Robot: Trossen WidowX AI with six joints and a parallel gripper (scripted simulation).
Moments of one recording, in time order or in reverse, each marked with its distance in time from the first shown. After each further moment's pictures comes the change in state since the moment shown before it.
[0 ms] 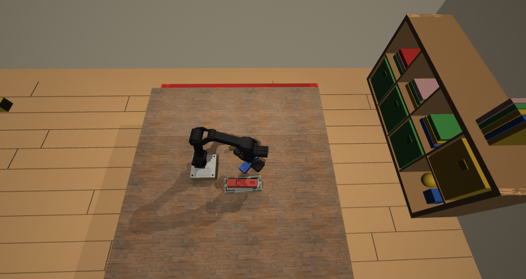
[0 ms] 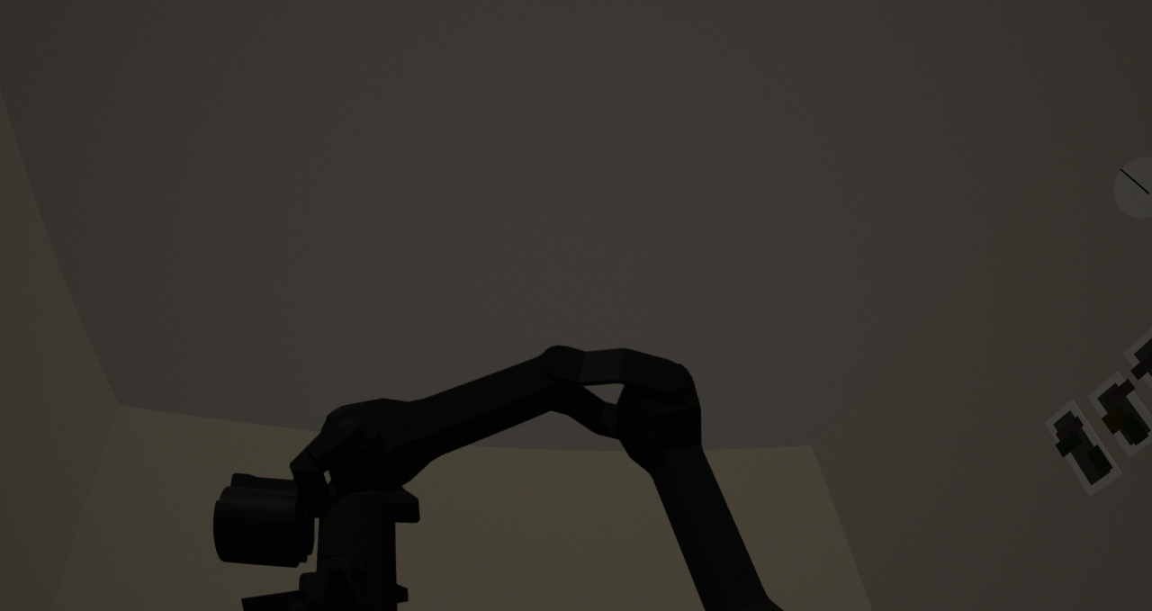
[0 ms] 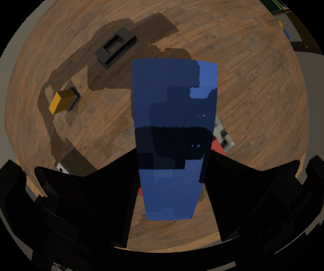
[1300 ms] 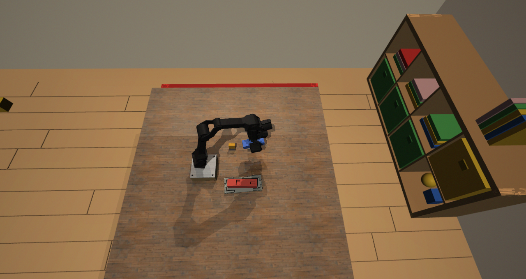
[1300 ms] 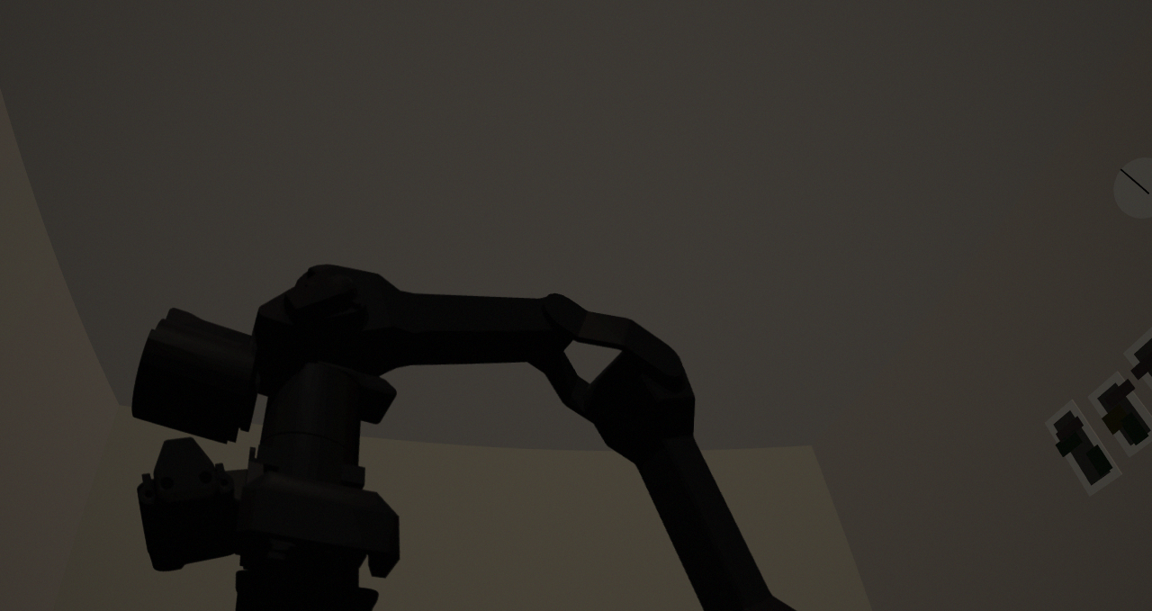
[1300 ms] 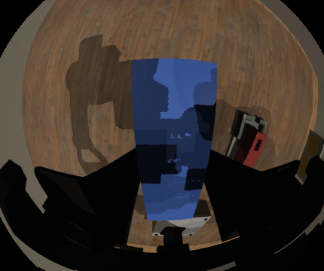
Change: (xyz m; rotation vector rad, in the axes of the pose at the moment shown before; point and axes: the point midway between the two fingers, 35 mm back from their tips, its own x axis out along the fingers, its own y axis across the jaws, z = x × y) arm -0.021 0.061 0.111 0.669 -0.009 0.009
